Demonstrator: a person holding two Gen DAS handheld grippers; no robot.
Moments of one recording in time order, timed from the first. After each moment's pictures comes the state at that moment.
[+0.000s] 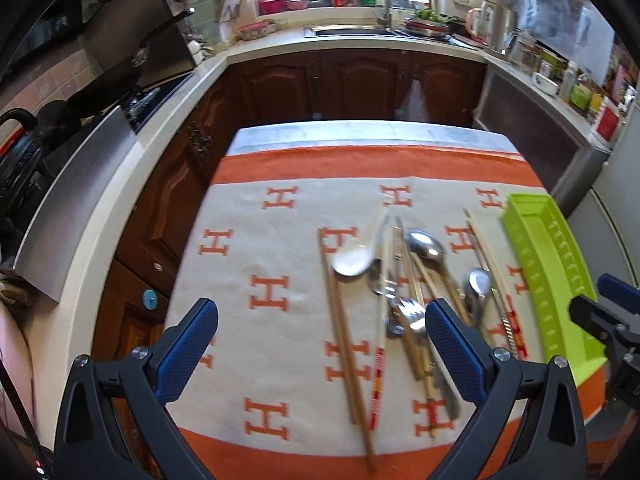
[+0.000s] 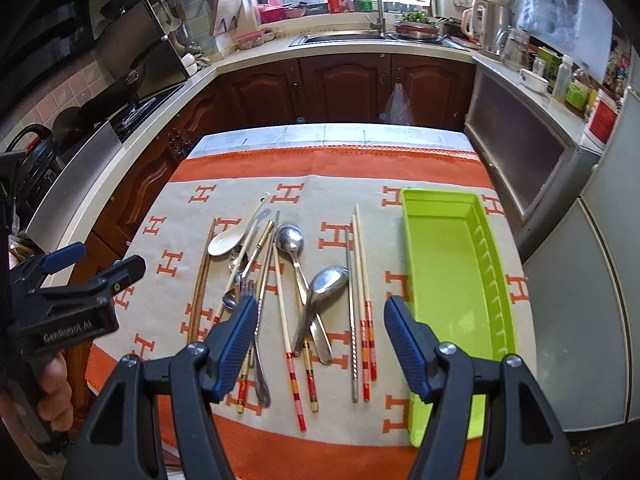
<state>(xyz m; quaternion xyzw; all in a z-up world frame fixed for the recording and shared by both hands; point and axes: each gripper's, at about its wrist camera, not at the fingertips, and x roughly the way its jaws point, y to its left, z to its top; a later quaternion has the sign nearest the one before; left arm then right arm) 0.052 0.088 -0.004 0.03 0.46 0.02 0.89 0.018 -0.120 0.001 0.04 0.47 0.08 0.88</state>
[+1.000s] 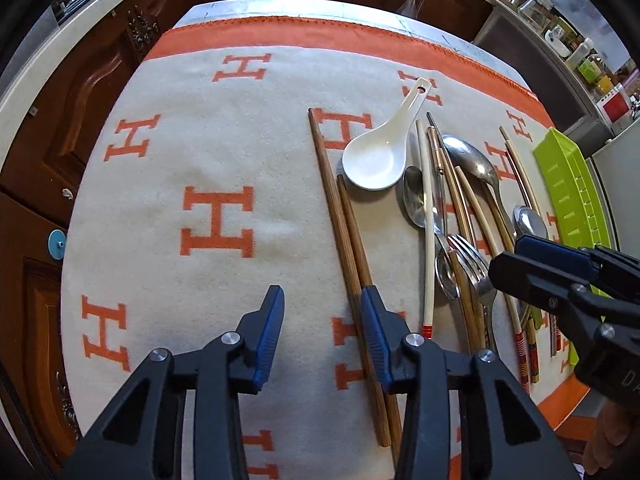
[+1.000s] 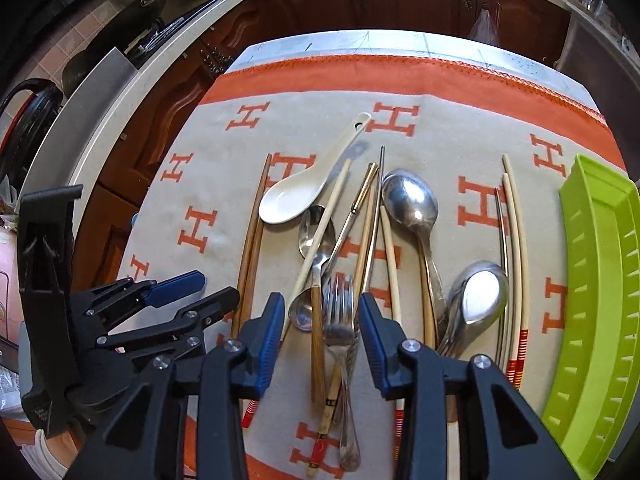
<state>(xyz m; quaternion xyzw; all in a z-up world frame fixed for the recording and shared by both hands) 0.101 0.121 -0.145 -0.04 0.60 -0.07 0.80 0.101 -0.022 -0.095 0.05 0.59 0.17 0.79</state>
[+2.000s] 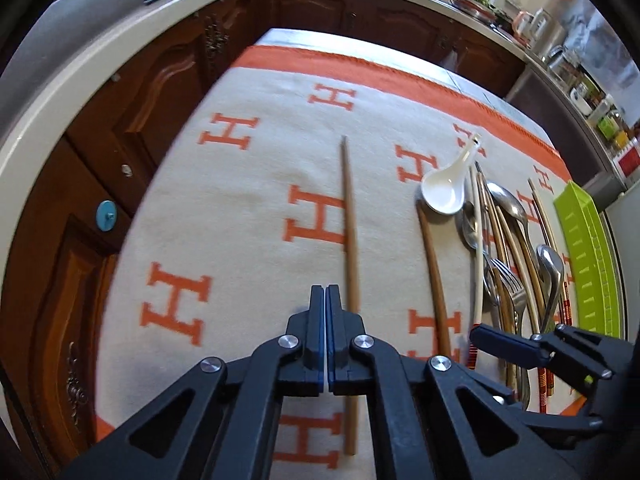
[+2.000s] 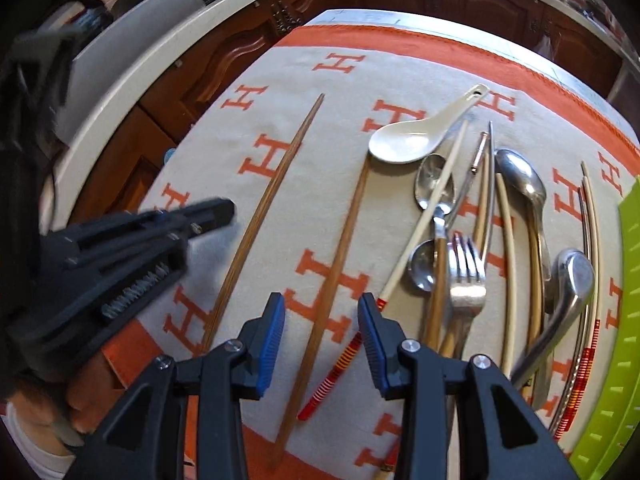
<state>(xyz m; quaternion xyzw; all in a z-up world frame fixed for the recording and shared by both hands) 0.064 0.186 -0.125 -0.09 0.53 0.00 0.84 0.061 0.055 -0.124 -0.03 0.58 0.24 0.78</state>
